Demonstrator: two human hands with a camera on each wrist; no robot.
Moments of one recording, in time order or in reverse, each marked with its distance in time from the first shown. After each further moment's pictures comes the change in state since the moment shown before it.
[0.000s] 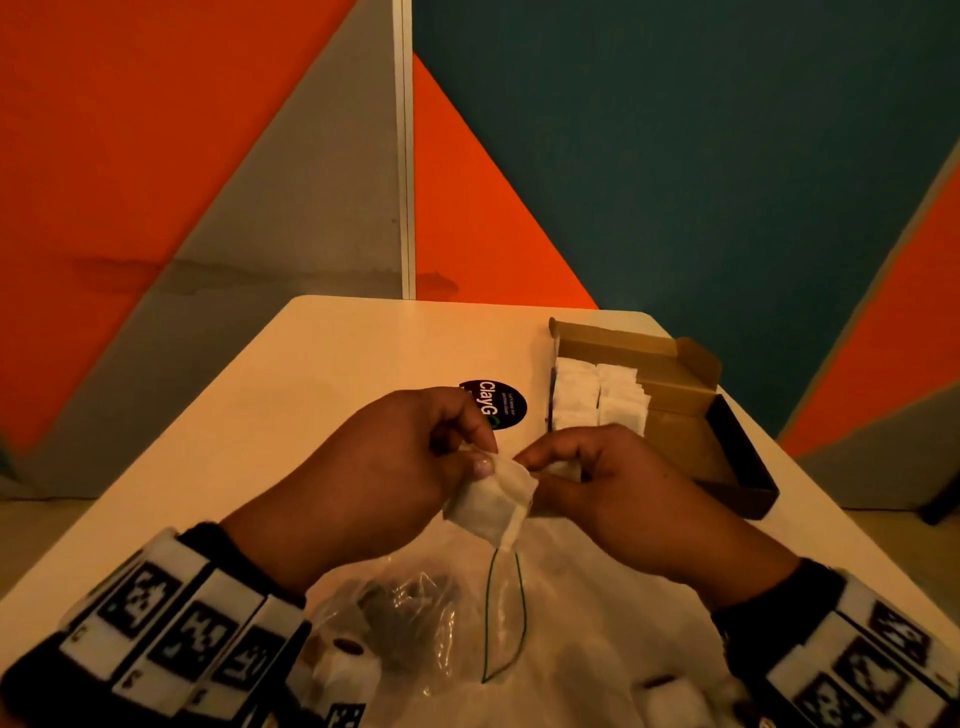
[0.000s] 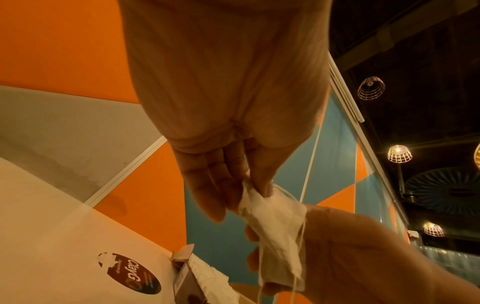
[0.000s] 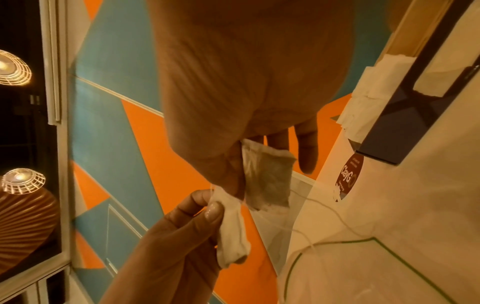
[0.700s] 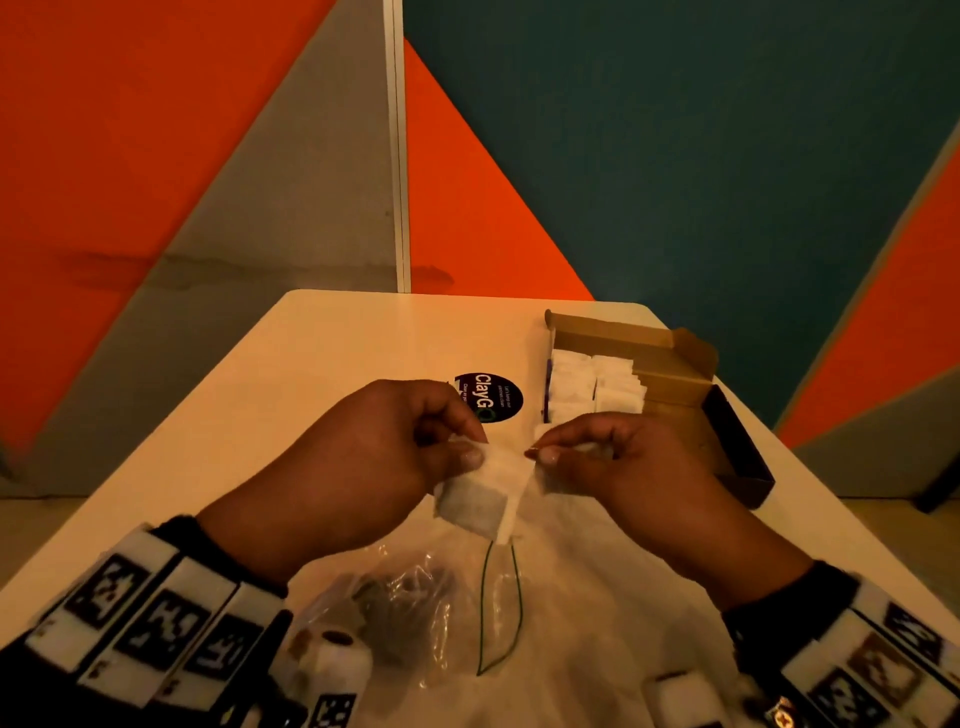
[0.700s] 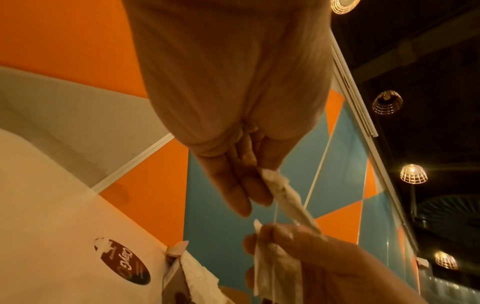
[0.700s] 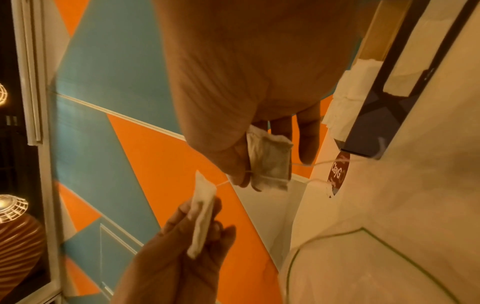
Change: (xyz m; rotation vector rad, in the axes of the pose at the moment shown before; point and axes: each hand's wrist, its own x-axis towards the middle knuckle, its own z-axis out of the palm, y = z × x) left_hand -0.002 0.001 -0.005 -0.058 -0.006 -0.030; right_hand -0.003 0.010 -0.006 0.208 0.214 0.112
